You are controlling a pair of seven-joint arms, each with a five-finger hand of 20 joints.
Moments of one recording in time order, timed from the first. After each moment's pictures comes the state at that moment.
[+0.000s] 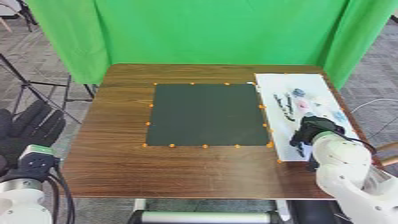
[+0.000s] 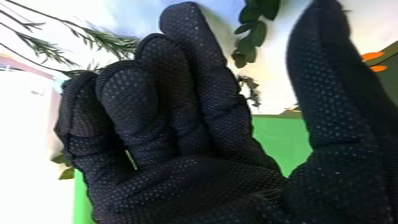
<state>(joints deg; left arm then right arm) 135.7 -52.1 -105.9 -128.8 6.1 27.3 29.8 -93.3 -44.0 72.5 -114.3 -125.6 -28.2 48.9</state>
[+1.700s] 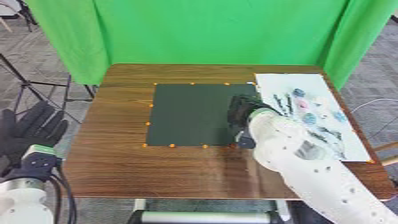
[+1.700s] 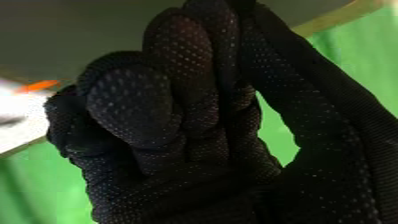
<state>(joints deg) 135.1 -51.5 -105.1 -128.4 5.7 27.6 29.1 -68.1 -58.7 48.0 -106.1 -112.2 -15.5 46.2</state>
